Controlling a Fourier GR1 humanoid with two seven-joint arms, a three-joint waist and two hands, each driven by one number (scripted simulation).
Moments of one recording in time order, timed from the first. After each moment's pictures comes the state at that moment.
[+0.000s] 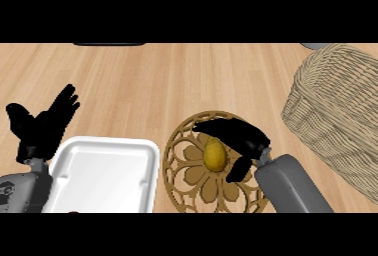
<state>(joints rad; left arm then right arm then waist) -0.20 0.28 0.13 -1.40 0.08 -0.04 0.23 -0.40 -0.10 0.32 -1.28 0.86 0.45 -0.22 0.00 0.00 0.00</state>
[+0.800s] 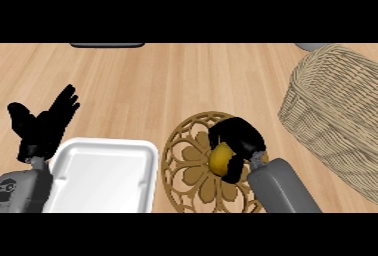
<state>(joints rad) -0.22 0.28 0.16 -1.35 0.07 -0.06 0.20 -0.37 -0.03 0.30 -1.27 0.96 0.32 0.05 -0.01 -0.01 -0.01</state>
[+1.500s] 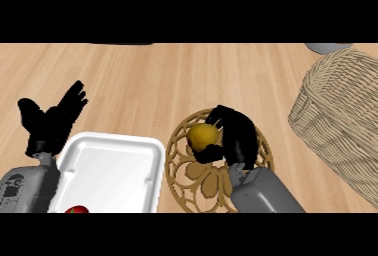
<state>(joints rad) -0.25 0.26 0.13 -1.36 0.06 -0.06 0.21 -0.39 -0.01 0.48 -1.46 0.80 -0.32 0.83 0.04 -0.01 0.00</state>
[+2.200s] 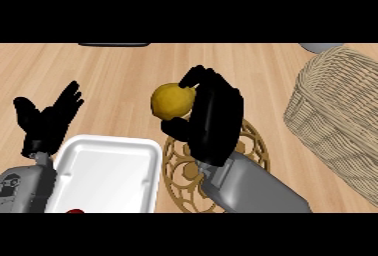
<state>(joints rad) -0.25 0.27 0.15 -1.35 0.06 -0.06 0.23 -0.75 -0.01 0.61 -1.54 1.17 -0.44 1.21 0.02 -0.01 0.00</state>
